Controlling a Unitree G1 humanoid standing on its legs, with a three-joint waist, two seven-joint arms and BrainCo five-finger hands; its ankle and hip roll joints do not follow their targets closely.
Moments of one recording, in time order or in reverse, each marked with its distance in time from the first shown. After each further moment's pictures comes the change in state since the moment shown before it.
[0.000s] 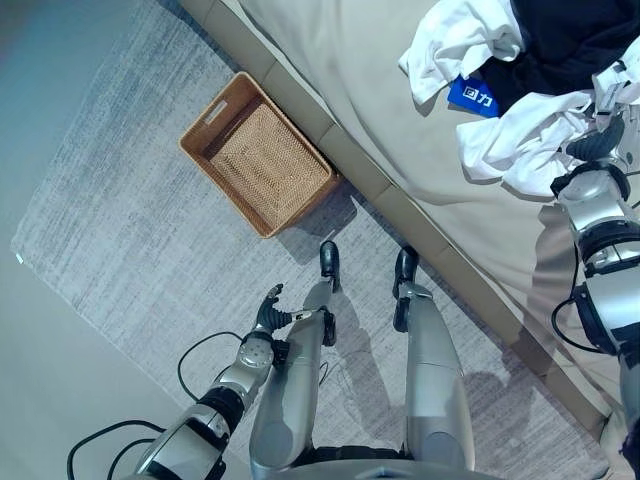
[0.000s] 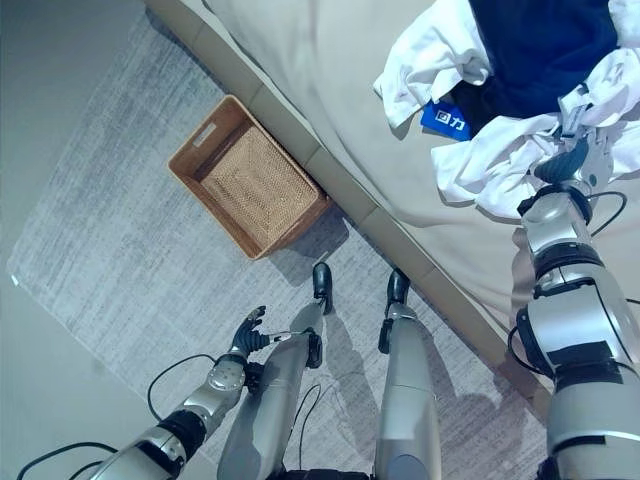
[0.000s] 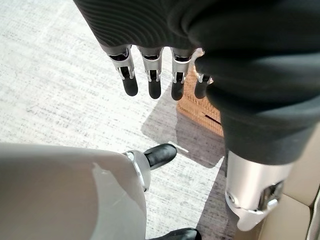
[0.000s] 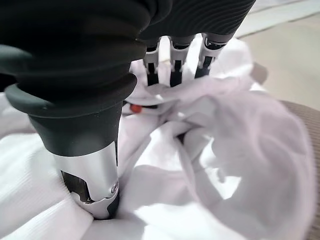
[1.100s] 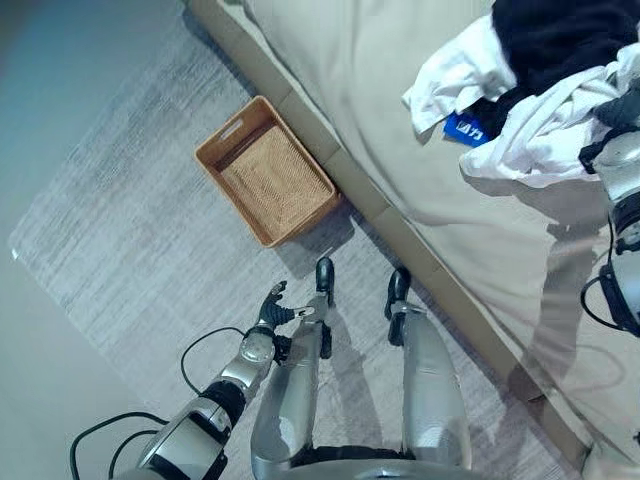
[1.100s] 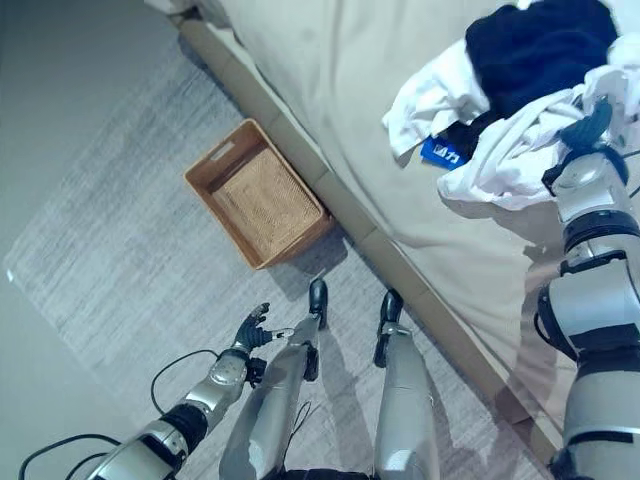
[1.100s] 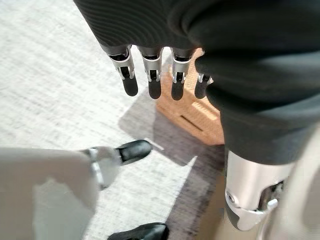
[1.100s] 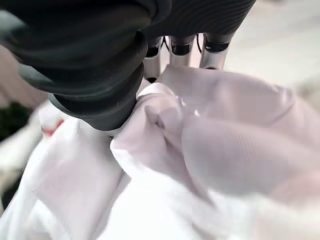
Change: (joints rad) left arm -0.020 0.015 0.034 0.057 -0.006 0.014 -0.048; right arm -0.132 -0.133 0.113 -0.027 0.055 0.014 0.198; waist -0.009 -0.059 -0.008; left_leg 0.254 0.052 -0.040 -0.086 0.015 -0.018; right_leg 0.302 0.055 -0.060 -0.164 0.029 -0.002
